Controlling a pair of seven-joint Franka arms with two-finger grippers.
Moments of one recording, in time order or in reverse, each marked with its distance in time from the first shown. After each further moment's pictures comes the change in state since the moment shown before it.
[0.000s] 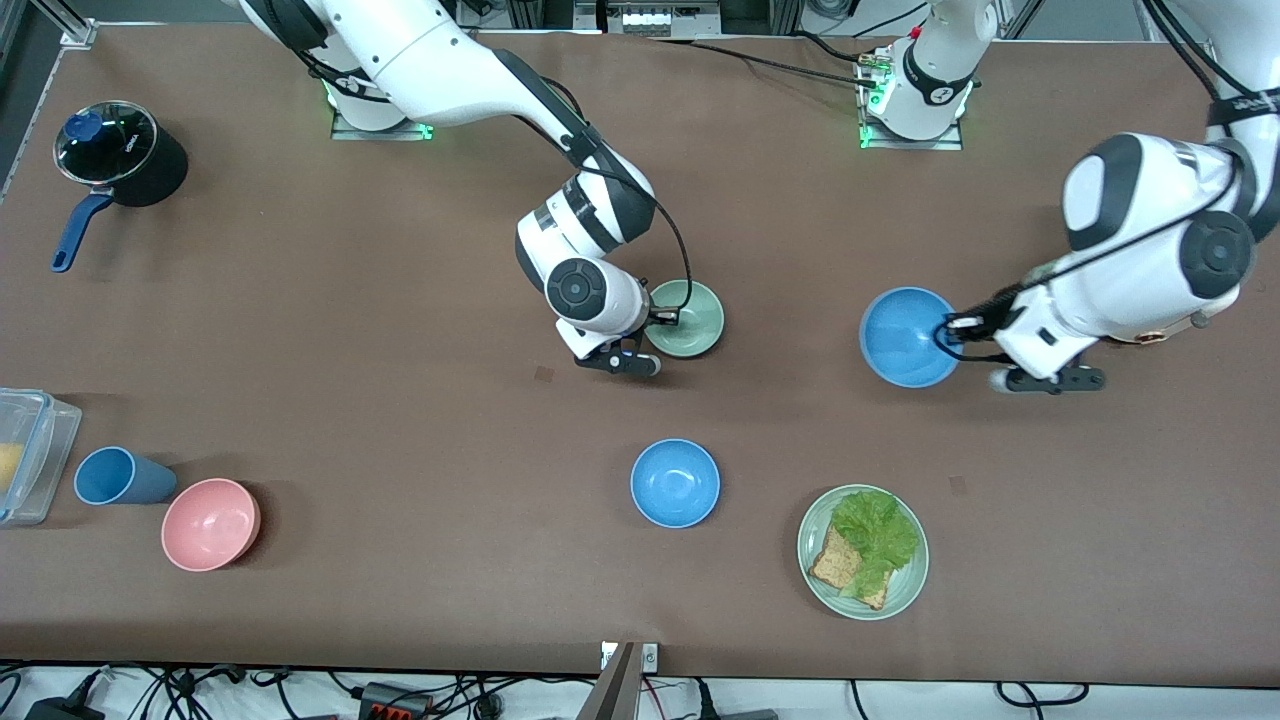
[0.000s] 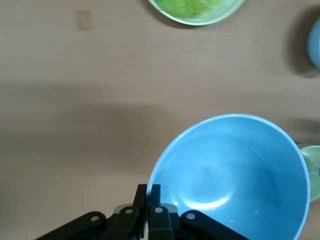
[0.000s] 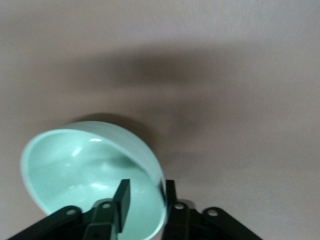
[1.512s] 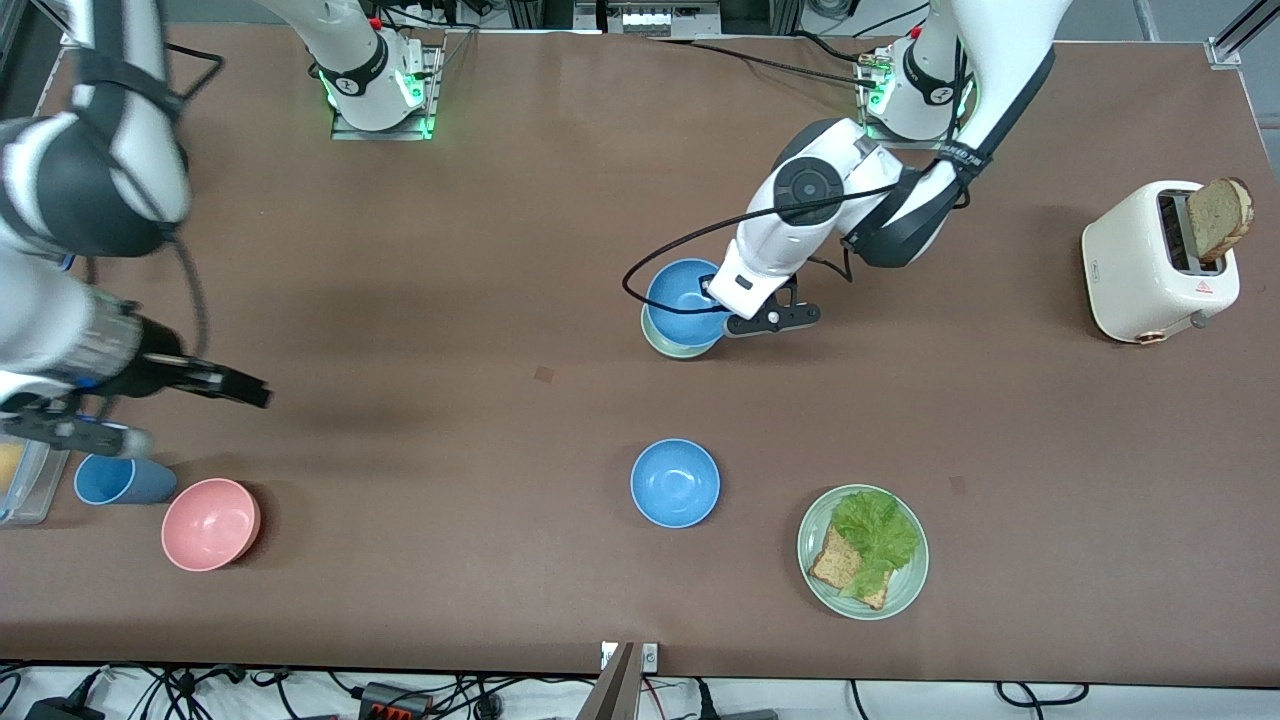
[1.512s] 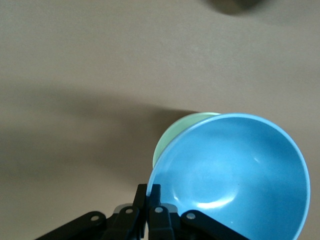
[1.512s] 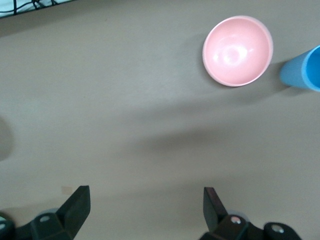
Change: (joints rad) left arm -0.276 0.231 -0.246 -0.041 0.287 0.273 -0.764; right arm -0.487 -0.408 -0.281 0.058 -0.190 -0.389 -0.540
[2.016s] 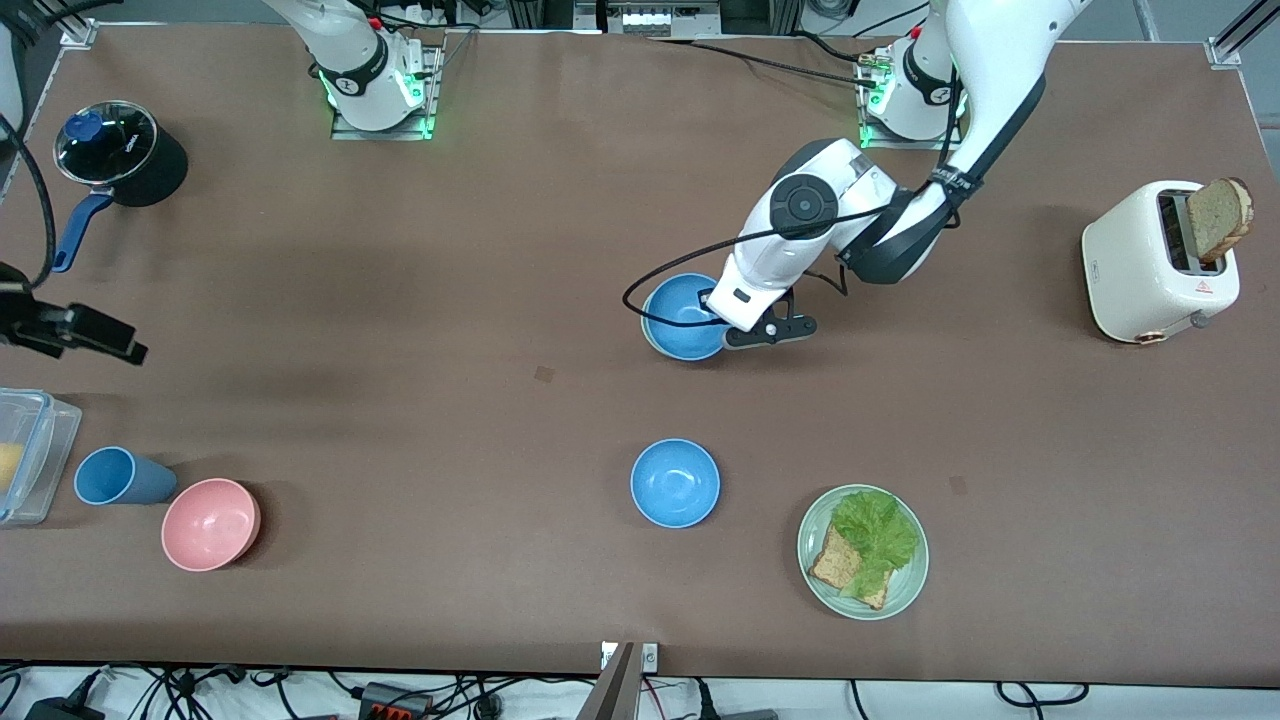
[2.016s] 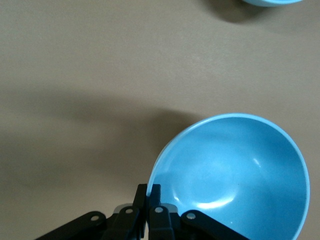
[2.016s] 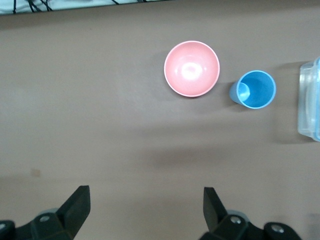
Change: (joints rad) left arm -0.005 0.063 0.006 0.000 0.072 0.059 -0.047; right arm -0.189 -0.145 0.119 -0.059 -0.090 -0.056 -0.192
